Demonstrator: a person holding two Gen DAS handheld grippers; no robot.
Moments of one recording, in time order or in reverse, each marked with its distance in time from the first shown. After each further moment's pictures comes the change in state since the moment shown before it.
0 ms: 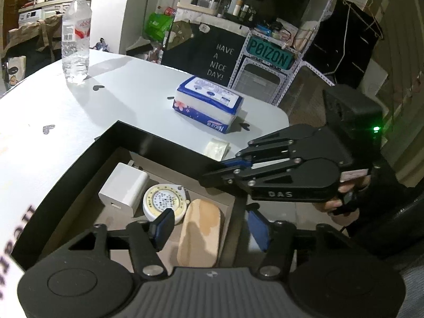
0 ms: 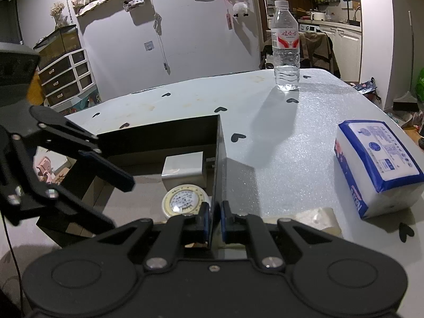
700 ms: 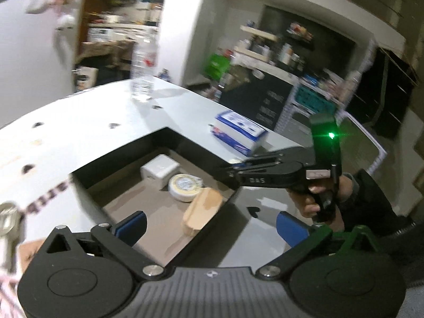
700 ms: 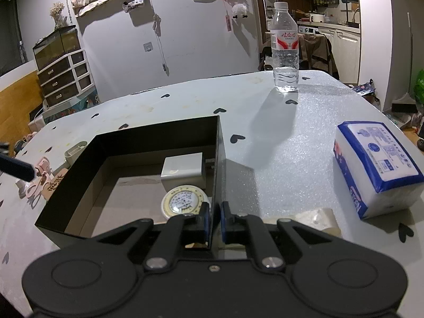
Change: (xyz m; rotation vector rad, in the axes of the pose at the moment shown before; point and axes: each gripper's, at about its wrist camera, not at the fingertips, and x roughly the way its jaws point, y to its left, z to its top) left arm -0.082 -0.066 -0.071 -0.187 -0.227 0.261; right arm -0.001 0.003 -0.002 -0.005 -0.008 -0.014
